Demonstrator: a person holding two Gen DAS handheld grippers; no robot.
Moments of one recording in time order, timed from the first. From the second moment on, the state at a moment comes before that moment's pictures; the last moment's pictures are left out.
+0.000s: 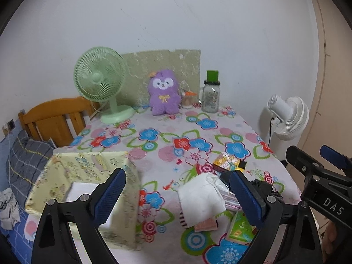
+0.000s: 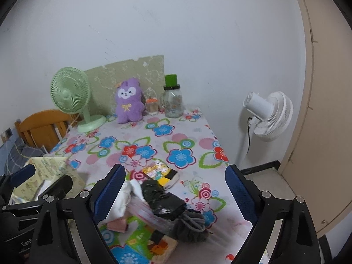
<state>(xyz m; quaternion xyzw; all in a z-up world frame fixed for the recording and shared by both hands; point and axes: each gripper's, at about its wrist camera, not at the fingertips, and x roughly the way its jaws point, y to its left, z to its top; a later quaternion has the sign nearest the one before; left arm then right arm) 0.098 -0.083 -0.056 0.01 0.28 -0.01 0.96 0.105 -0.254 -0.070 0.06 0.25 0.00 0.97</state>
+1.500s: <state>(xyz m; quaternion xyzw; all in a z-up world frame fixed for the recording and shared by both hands) 0.178 -0.103 -0.167 0.01 0.42 -0.07 0.91 0.200 -0.221 -0.175 0.02 0.39 0.08 0.92</state>
